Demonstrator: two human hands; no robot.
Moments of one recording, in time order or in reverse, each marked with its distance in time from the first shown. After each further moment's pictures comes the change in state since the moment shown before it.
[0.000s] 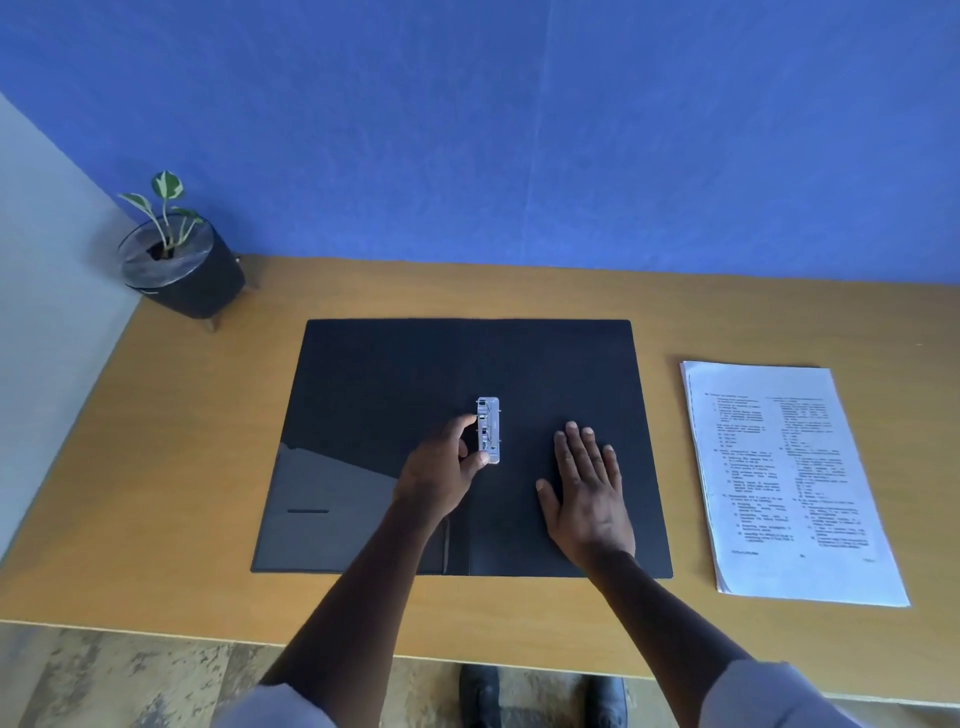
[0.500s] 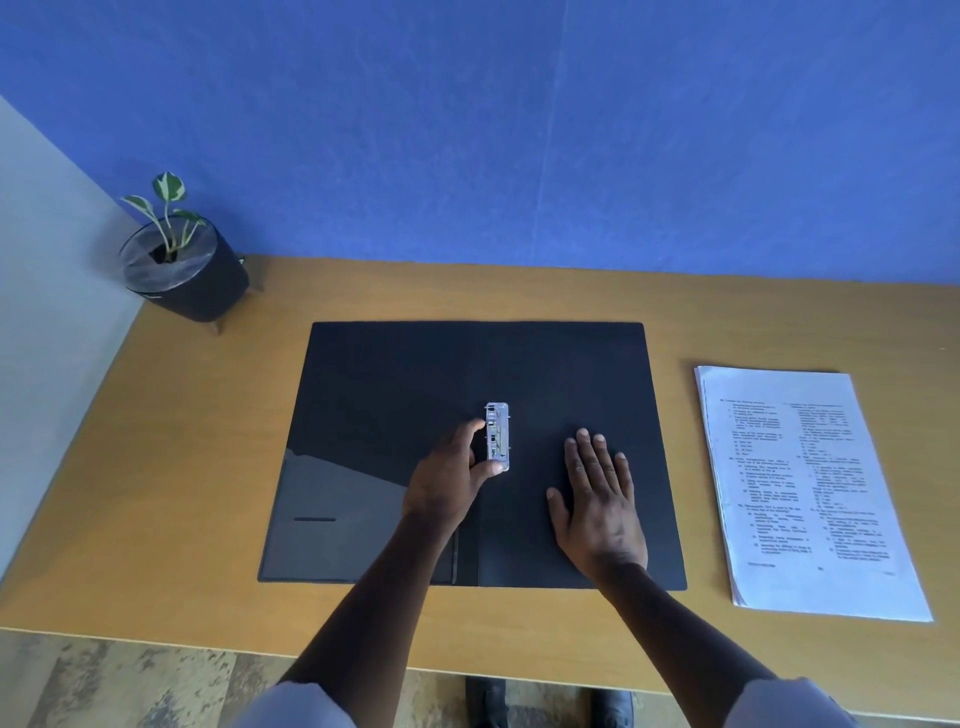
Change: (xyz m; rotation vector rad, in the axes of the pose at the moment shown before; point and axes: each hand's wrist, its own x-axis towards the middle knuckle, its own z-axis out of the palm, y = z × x) left_hand 0.000 -0.004 0.005 0.008 0.035 0.013; right_hand -0.001 0.000 0.003 0.013 0.060 -0.010
